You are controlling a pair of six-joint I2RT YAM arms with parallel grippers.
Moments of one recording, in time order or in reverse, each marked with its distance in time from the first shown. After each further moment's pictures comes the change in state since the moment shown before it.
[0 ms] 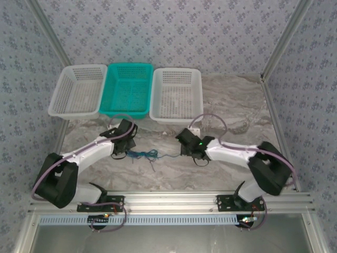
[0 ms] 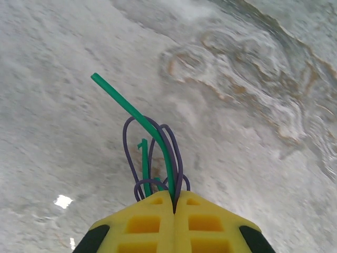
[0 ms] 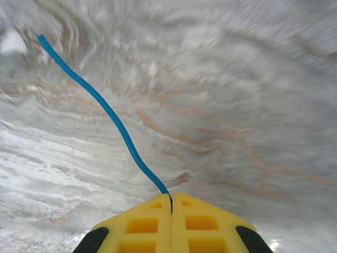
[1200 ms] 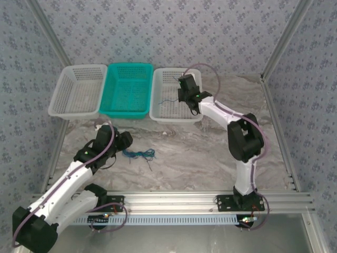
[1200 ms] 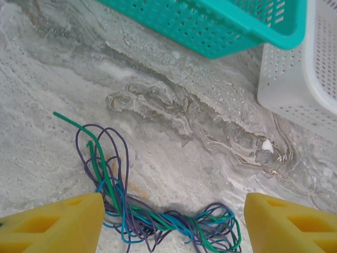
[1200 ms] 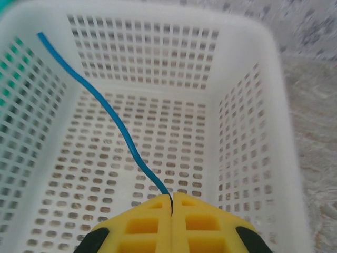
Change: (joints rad) left arm 0.022 -0.512 -0.094 -0.013 0.134 0.120; right arm -0.342 0.542 0.795 0.134 0.051 -0.587
